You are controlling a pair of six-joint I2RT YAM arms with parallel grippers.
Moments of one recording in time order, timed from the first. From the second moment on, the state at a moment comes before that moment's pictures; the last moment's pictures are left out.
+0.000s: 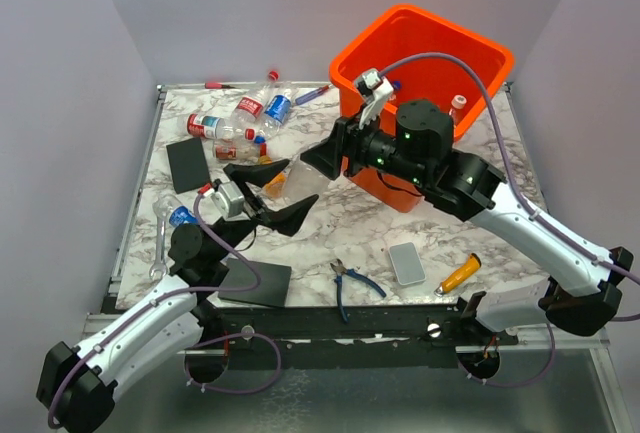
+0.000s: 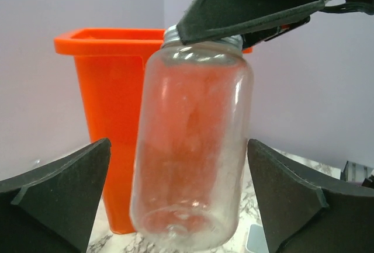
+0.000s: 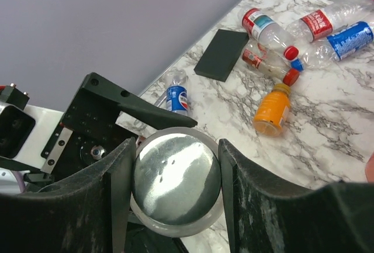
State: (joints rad) left arm -0.65 0.70 0.38 0.82 0.28 -0.18; right arm 0.96 1.33 1.54 -0.35 -0.04 0.36
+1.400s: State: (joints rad) left arm -0.65 0.64 0.38 0.55 -0.68 -0.16; right arm 0.26 1.65 1.82 -0.42 0.45 0.33
